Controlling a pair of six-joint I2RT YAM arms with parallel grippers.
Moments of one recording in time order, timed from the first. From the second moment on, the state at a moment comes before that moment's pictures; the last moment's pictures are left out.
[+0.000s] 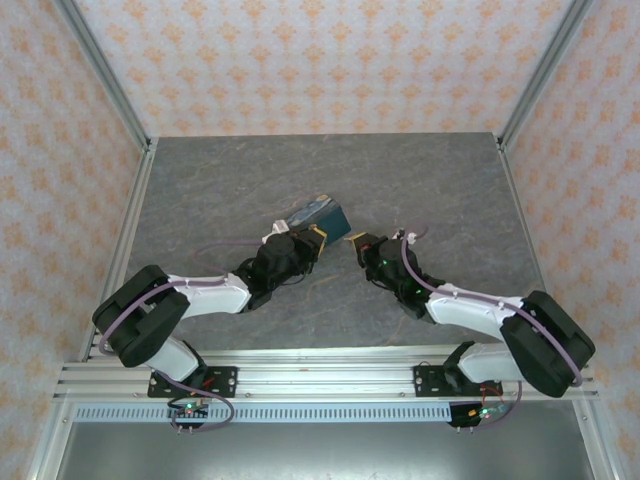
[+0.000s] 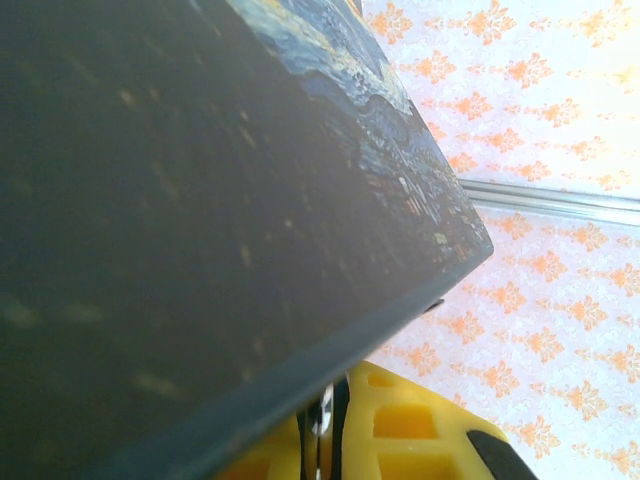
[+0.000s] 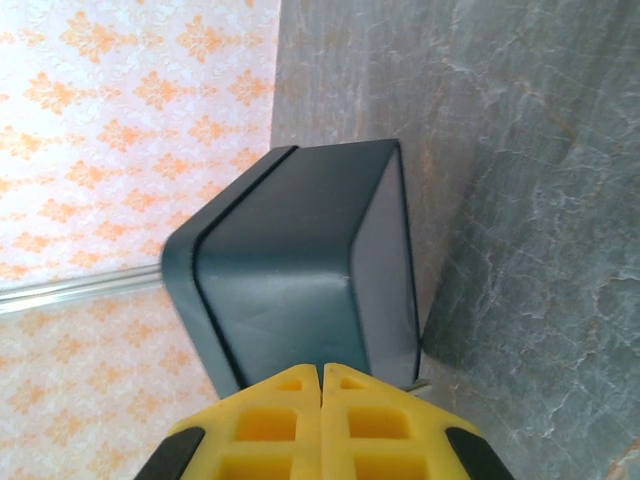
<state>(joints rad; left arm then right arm) -0.72 1.52 0.58 0.63 -0.10 -1.64 0.72 1.29 0.45 0.48 0.17 1.65</state>
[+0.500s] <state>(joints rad) -0.73 1.53 0.58 0.65 -0.14 -1.67 0.74 1.37 0.51 0.49 0.18 1.67</state>
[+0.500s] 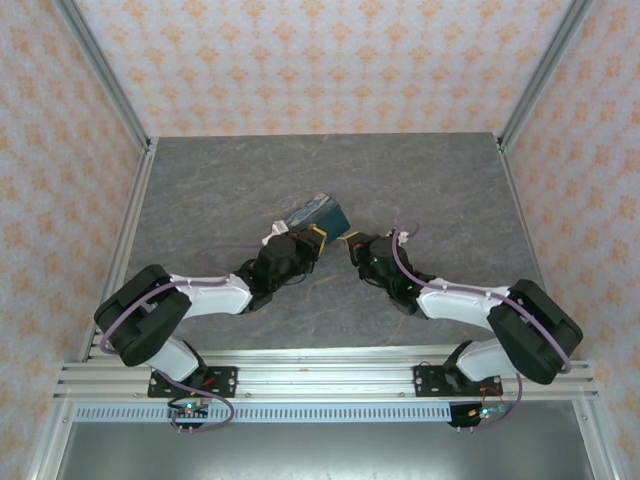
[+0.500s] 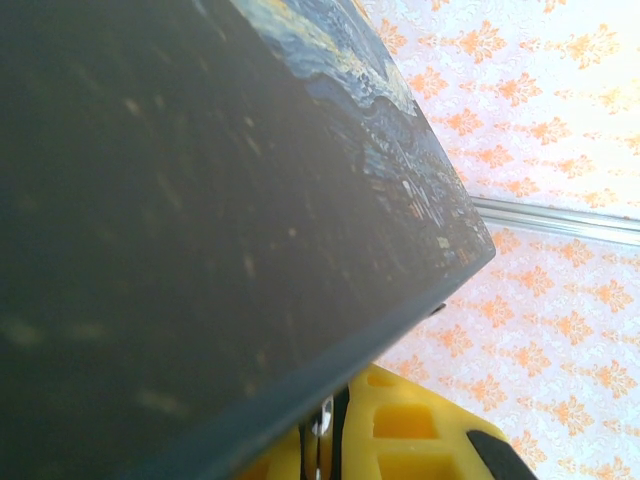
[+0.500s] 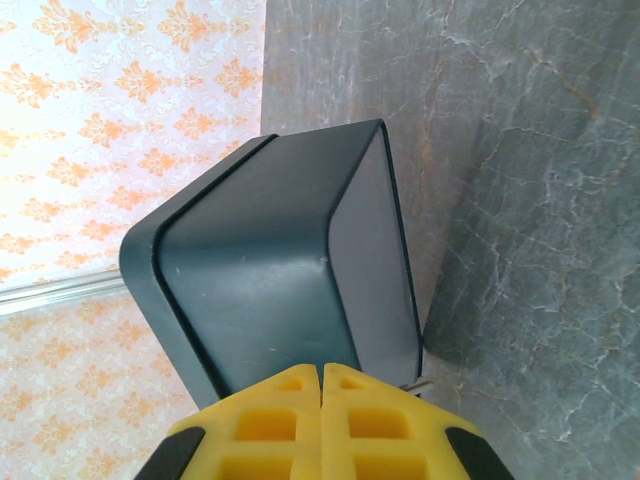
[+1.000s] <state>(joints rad) -0.74 1.54 0.58 0.65 -0.14 -1.67 0.76 1.42 0.55 0.51 0.18 1.67</state>
